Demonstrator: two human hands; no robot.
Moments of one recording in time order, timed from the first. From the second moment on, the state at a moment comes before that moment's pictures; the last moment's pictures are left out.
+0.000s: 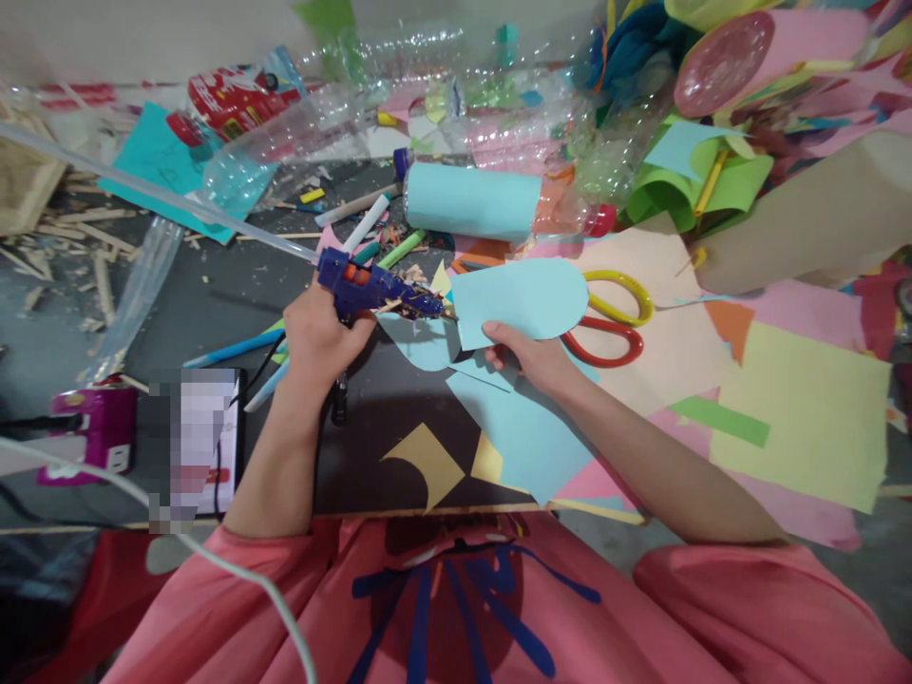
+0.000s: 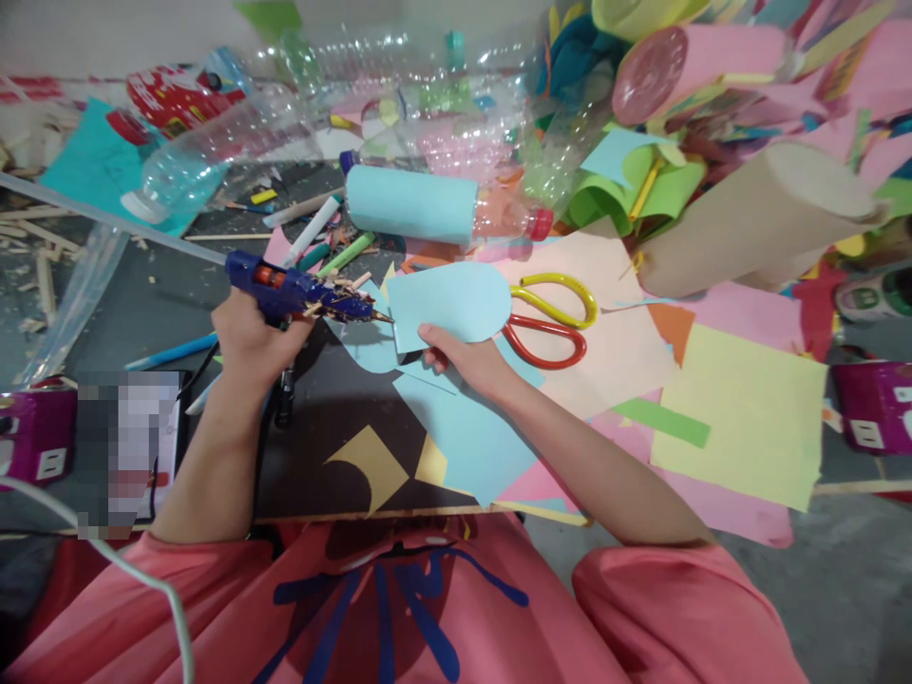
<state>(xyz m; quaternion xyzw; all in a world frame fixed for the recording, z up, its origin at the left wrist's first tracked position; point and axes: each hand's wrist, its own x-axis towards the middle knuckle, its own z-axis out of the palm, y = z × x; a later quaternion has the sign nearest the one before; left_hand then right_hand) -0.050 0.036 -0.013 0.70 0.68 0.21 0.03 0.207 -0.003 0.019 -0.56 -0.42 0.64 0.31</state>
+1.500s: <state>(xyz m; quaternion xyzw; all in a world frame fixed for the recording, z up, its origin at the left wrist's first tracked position) -0.050 0.038 -0.009 0.67 0.70 0.25 0.01 0.211 -0.004 0.006 -0.54 -0.43 0.65 0.32</state>
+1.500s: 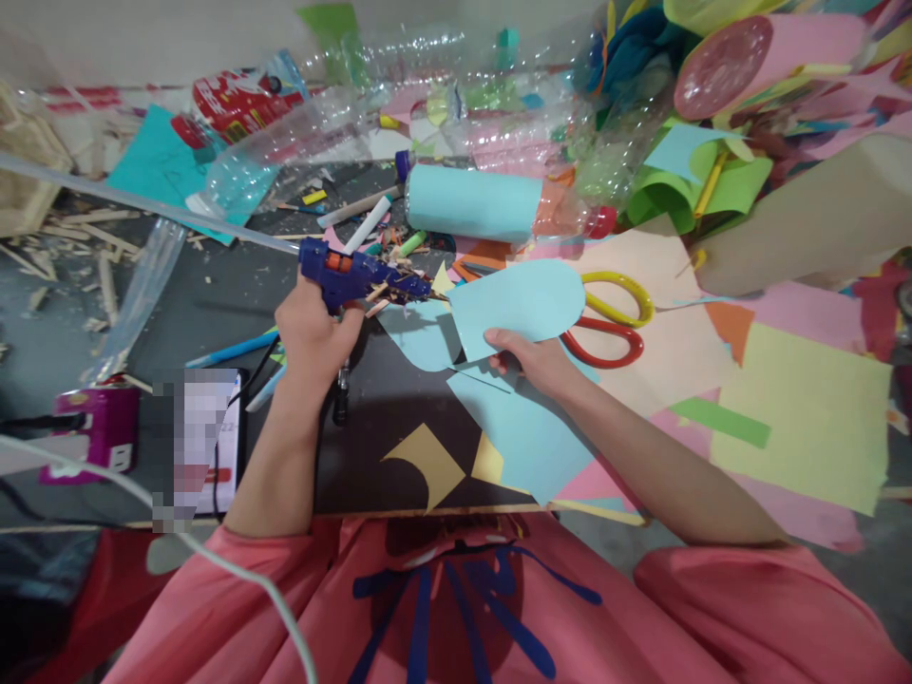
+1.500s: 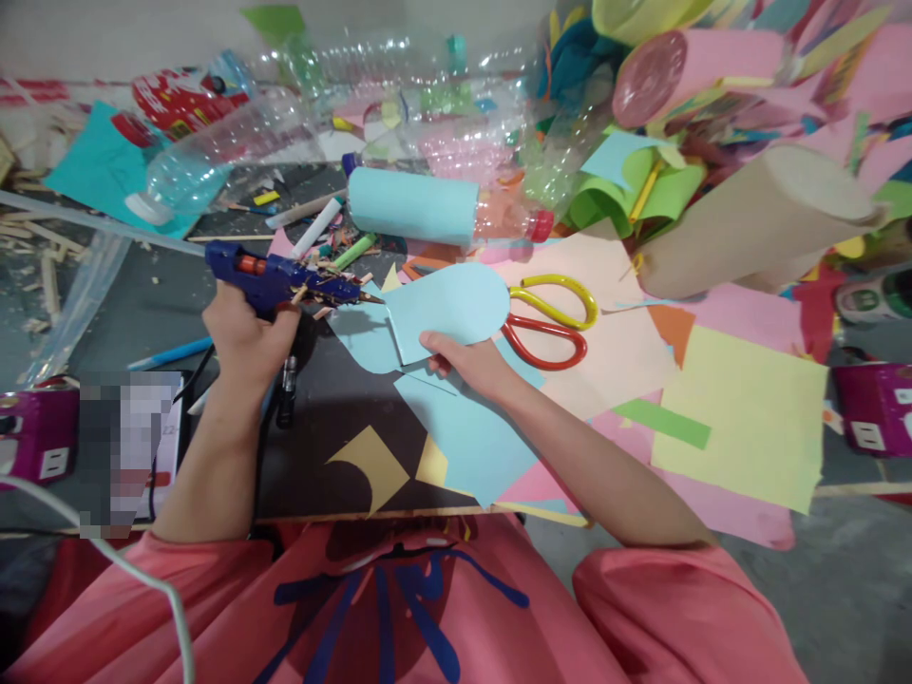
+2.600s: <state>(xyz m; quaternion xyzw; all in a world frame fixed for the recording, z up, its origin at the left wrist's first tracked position) -0.082 0.053 0.025 0.51 0.80 0.31 -0.01 0.210 -0.004 0.009 -0.53 -0.42 0.66 0.33</state>
